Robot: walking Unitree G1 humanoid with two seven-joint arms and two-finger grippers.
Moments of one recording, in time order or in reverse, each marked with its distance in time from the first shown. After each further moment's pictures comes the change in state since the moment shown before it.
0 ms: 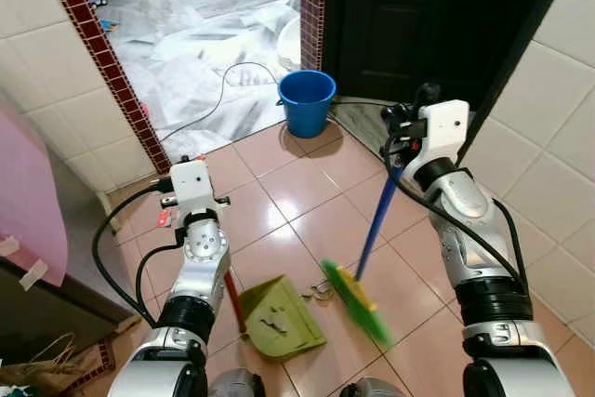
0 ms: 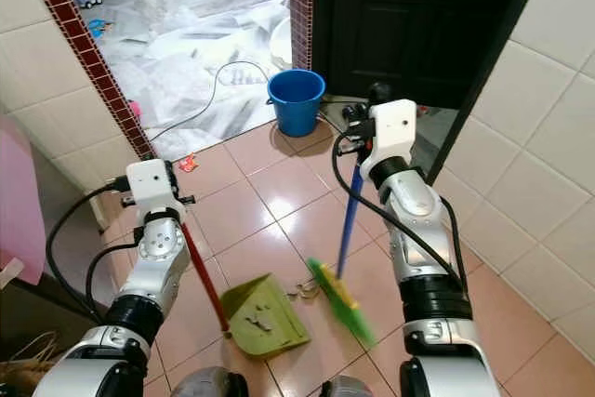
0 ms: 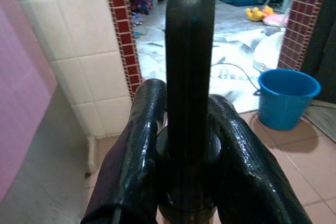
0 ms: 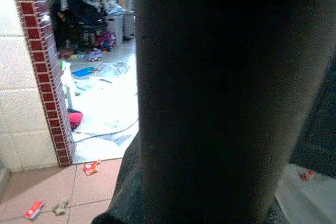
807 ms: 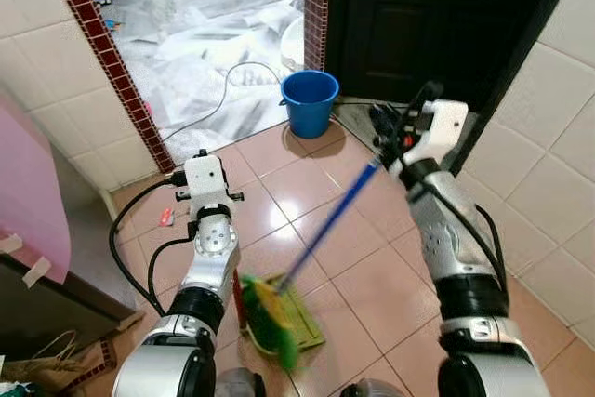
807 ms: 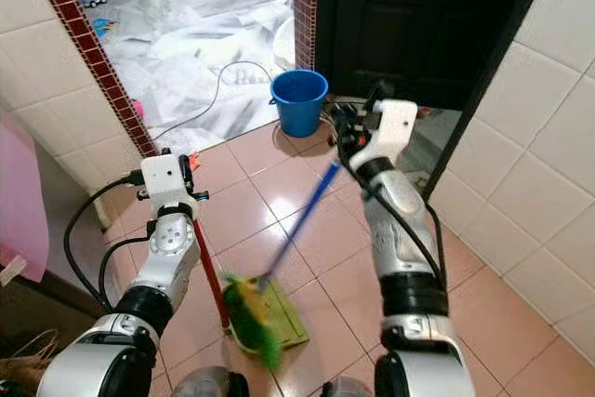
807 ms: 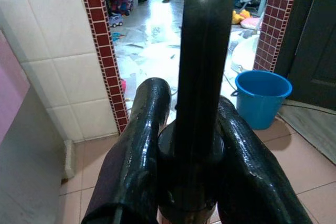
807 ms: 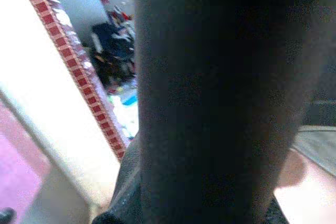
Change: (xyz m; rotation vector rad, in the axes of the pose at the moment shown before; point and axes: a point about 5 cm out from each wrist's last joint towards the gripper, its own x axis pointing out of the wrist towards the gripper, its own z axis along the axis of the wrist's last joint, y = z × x) left arm 0.000 -0.022 0.003 -0.038 -0.002 -0.111; right arm 0.012 0.019 0.003 0.411 -0.039 0.013
